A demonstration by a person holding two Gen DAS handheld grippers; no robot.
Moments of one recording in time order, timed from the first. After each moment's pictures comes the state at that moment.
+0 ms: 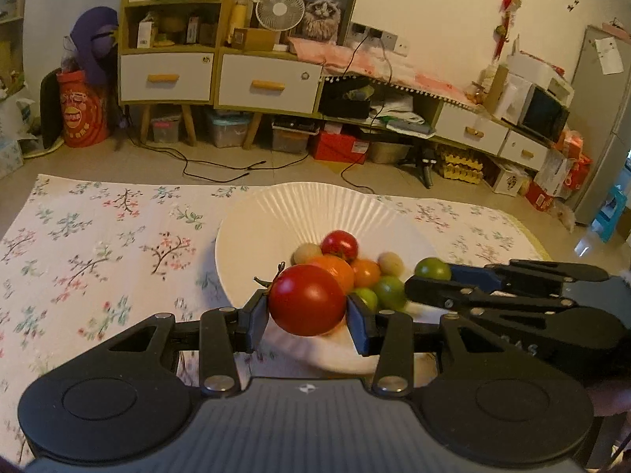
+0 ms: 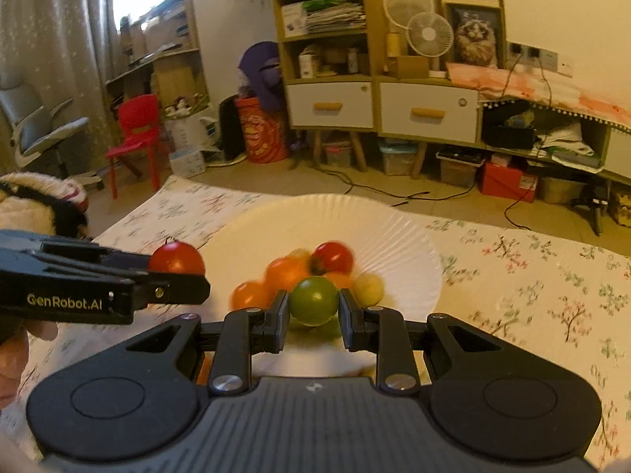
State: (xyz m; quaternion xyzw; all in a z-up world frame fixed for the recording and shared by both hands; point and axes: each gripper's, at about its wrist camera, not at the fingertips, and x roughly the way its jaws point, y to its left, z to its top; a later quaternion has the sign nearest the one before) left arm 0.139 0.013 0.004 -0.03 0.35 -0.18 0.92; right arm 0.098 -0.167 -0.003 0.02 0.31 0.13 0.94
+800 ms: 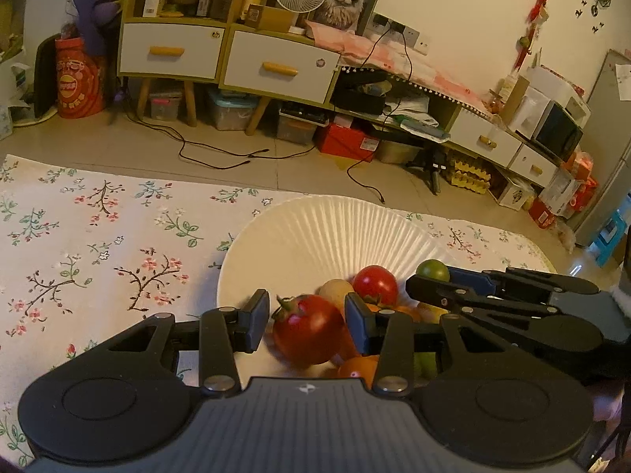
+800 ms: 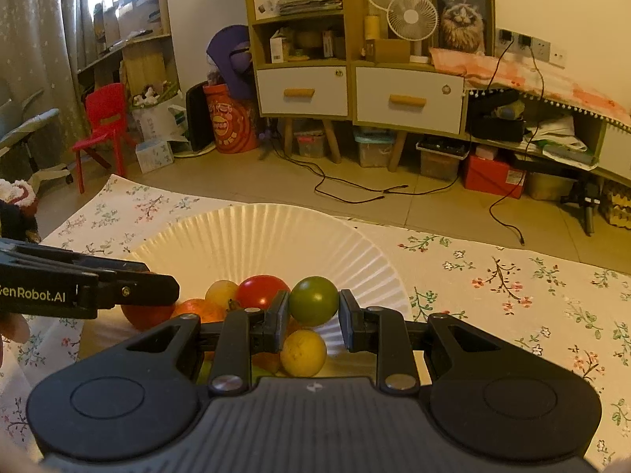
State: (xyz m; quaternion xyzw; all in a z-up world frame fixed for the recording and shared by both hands) left arm 0.185 0.018 -0.010 -0.07 0.37 -0.18 0.91; right arm 0.144 -0.176 -0.022 0.01 0.33 0.10 0.94
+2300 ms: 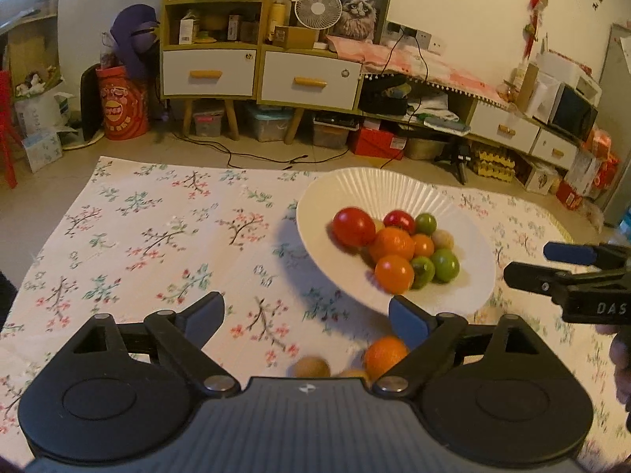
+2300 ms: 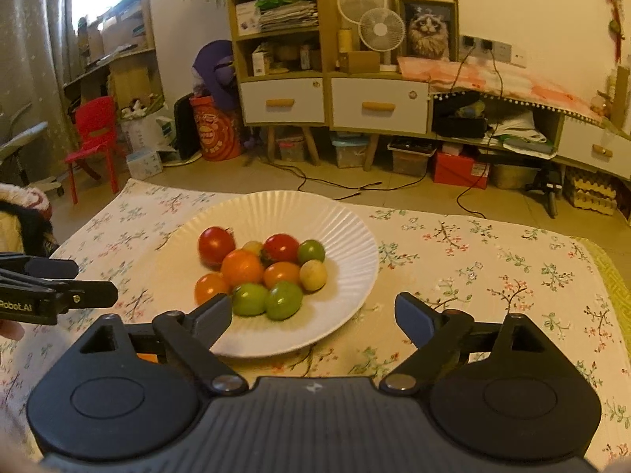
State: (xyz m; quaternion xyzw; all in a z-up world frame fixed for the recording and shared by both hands) left arm 0.109 0.054 0.006 -0.01 0.35 -0.13 0.93; right arm 0.073 -0.176 0.010 0.02 0.32 0.06 0.94
